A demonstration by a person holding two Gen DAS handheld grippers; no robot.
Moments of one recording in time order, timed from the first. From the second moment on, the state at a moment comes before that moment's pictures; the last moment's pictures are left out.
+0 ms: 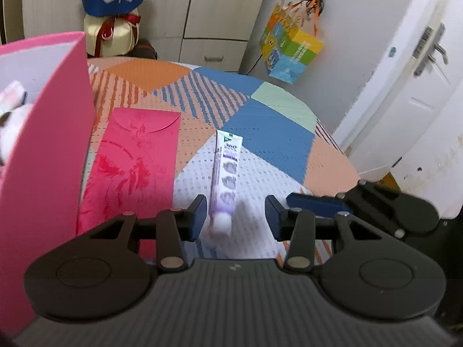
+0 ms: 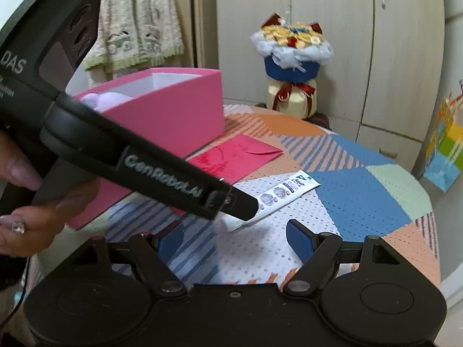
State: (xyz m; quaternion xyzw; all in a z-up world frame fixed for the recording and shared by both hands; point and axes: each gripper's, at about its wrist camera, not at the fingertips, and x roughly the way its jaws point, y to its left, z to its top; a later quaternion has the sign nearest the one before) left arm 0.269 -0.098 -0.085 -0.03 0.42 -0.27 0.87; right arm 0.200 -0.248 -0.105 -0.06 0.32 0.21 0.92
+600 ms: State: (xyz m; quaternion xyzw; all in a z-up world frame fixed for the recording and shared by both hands) left arm 0.293 -0.101 -0.118 -0.14 0.49 -0.32 0.80; right arm 0.230 -0.244 -0.130 -0.05 0.34 0.19 0.92
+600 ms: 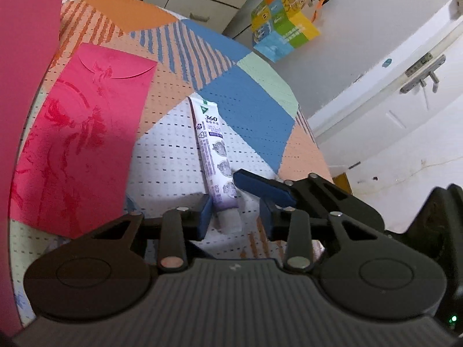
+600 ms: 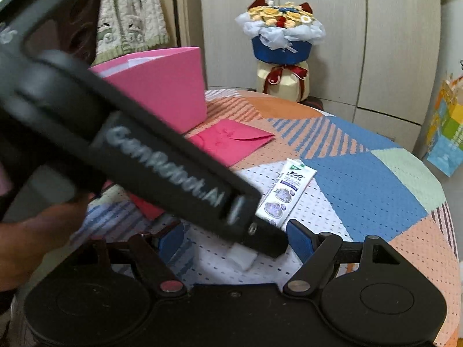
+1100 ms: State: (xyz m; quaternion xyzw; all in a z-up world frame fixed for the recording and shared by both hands) left arm 0.281 -0.109 -0.120 -0.12 0.44 -0.27 0.85; right arm 0.220 -0.255 -0.134 -0.01 0.33 0.11 0.94
